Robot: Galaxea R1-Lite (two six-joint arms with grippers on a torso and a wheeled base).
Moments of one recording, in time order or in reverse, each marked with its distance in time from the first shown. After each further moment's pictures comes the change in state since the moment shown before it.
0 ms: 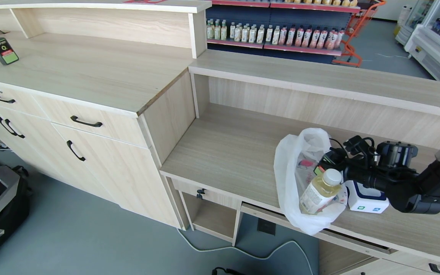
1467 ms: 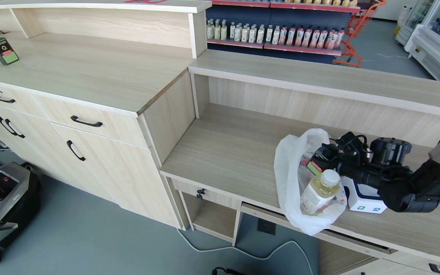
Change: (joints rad) left arm 0.000 0.000 0.000 0.000 0.000 0.000; right arm 0.056 -0.013 0.001 -0.055 0.000 -0.044
